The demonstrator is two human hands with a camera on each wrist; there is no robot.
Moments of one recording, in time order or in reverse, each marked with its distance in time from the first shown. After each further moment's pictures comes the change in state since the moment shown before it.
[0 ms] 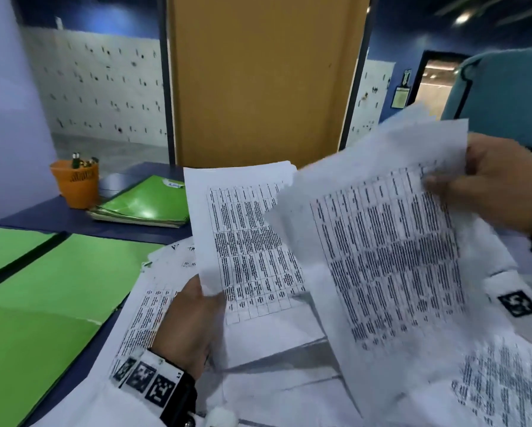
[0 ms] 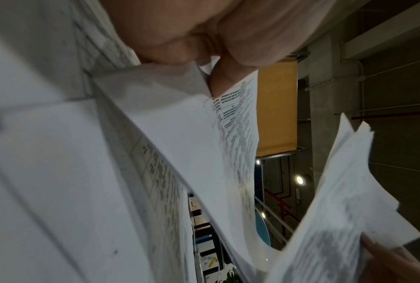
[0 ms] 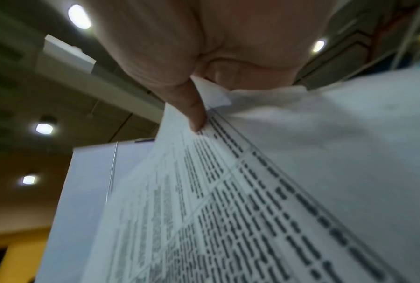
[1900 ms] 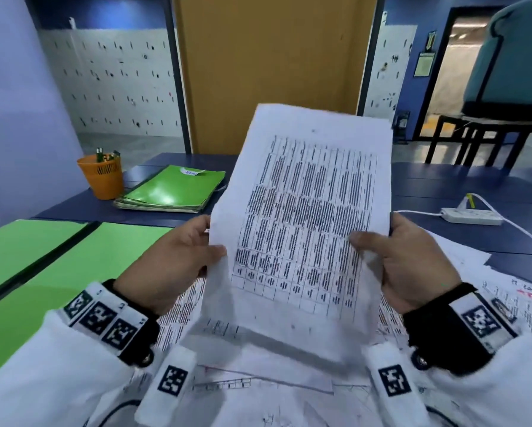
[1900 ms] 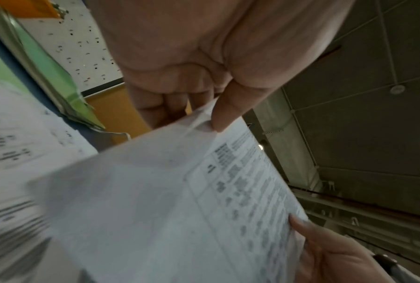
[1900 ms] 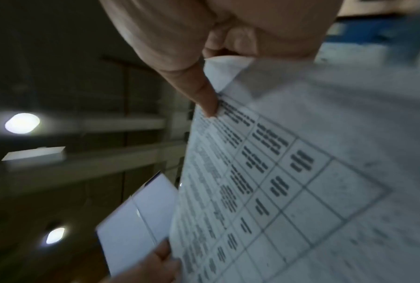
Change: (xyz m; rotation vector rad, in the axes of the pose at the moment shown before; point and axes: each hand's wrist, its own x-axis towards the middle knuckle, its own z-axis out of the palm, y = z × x) left_hand -0.022 0.092 -0.024 0.215 -0.310 0.109; right_hand -0.062 -0.014 0.149 1.022 0.205 0.489
